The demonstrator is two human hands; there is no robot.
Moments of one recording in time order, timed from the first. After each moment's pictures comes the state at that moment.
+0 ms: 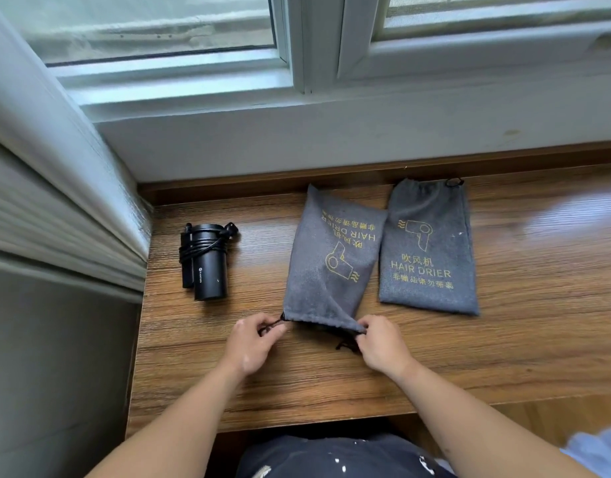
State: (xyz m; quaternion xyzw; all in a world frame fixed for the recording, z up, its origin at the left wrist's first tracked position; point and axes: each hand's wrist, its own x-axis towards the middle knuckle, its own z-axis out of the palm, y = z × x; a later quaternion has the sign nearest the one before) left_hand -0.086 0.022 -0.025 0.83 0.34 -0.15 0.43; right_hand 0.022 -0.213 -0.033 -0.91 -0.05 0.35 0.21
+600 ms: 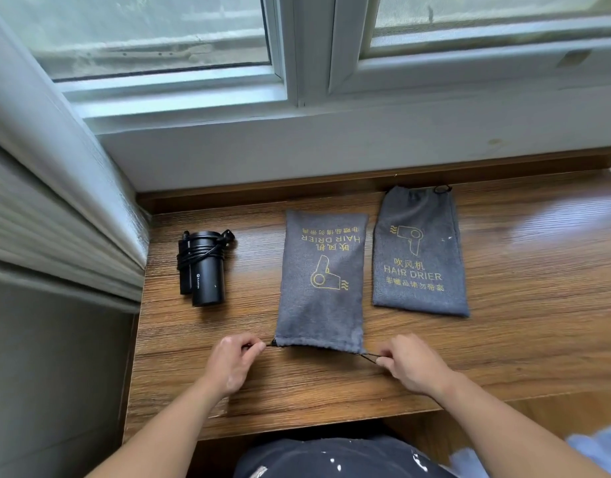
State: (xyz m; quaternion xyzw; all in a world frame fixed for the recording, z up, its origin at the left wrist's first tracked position) left_hand -0.115 0.040 -0.021 0.87 0.29 -0.21 0.34; right_hand 0.031 -0.278 -0.008 -0.90 -0.25 0.37 0.03
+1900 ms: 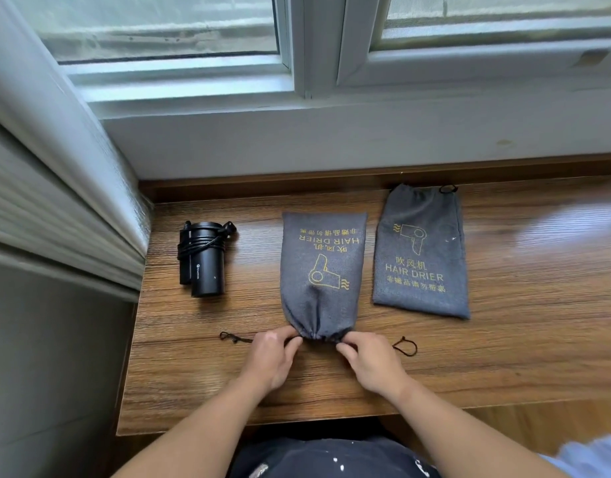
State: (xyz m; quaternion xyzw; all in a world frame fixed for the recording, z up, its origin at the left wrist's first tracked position) left_hand -0.092 -0.030 -0.038 0.90 0.24 -0.13 0.34; right_hand 0.000 -0.228 -0.030 -0.90 -0.19 0.33 0.20
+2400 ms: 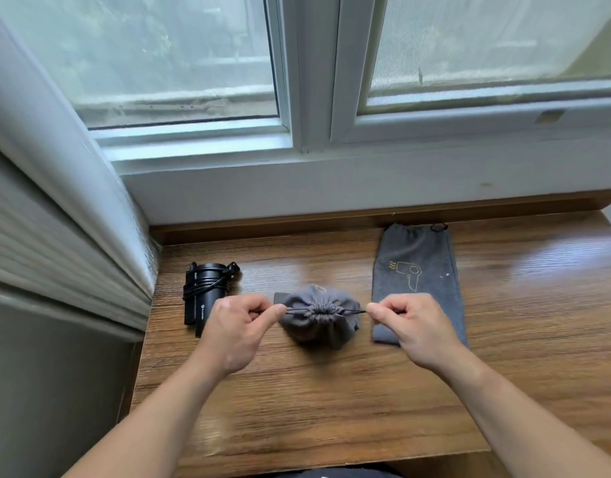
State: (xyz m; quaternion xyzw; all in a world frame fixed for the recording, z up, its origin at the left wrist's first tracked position) left_hand -0.037 0.034 0.118 0.88 0.20 0.02 0.42; right_hand 0.087 -0.232 0.114 -0.86 -0.18 0.21 0.43
